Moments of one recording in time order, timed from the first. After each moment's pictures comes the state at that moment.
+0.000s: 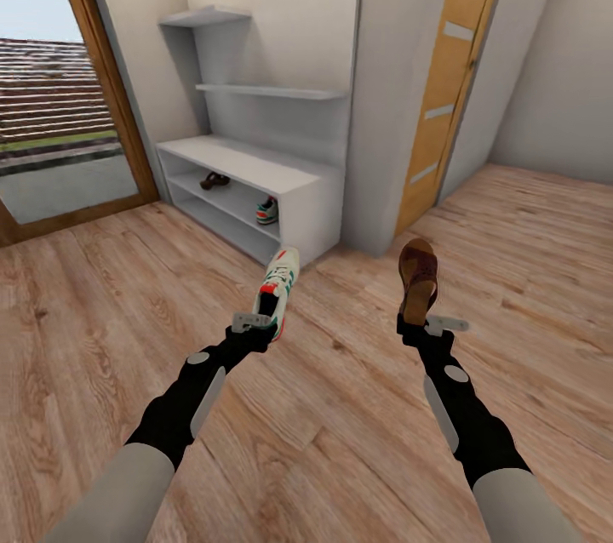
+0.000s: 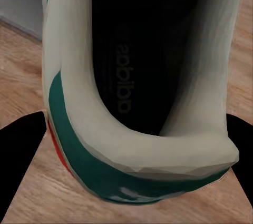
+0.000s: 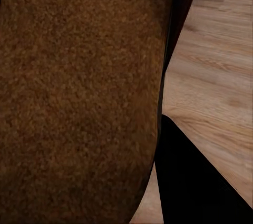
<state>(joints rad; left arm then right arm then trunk) -0.67 -0.06 -0.12 -0.88 0.12 0.21 -0.22 -0.58 -0.02 -0.02 -0.98 -0.11 0.05 -0.15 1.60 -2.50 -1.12</state>
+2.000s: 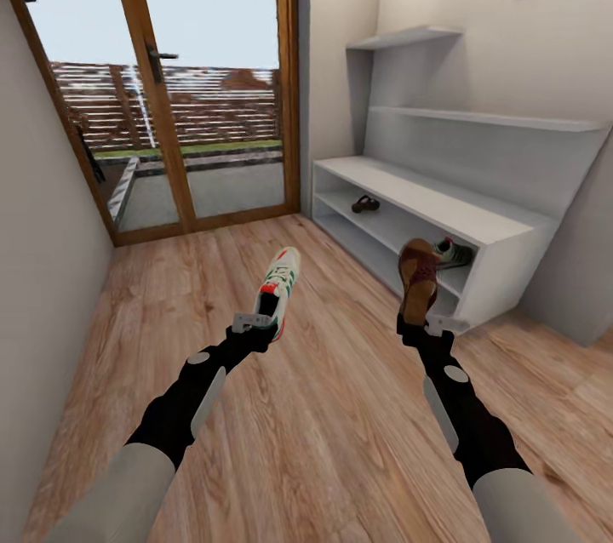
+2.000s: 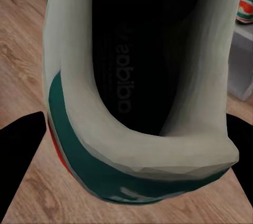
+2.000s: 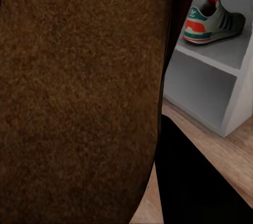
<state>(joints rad) -0.67 -0.06 -0.12 -0.88 0.12 0.21 -0.22 -0.58 -0.02 -0.01 -0.98 -0.10 0.05 -0.15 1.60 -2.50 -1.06</state>
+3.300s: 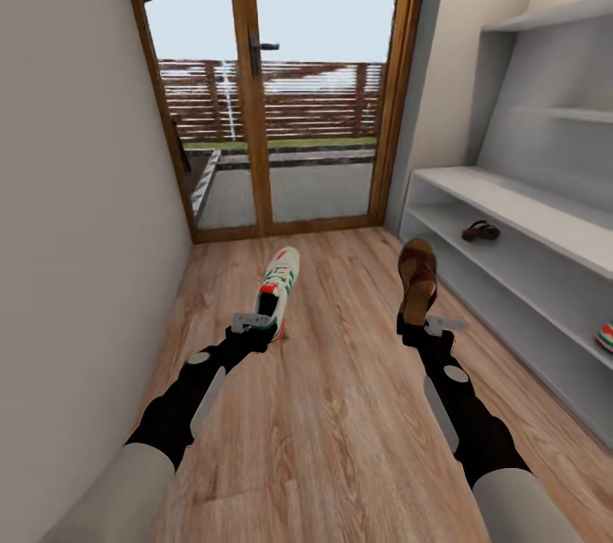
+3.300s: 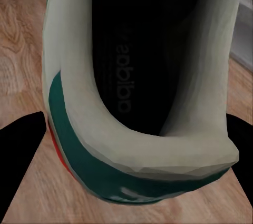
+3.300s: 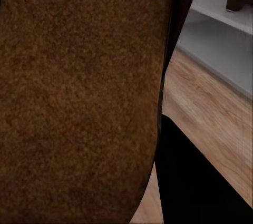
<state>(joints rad) -0.67 -0.06 -0.12 -0.87 0.12 0.21 -0.22 -0.58 -0.02 -0.02 -0.98 -0.10 0.05 -0.14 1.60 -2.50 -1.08</state>
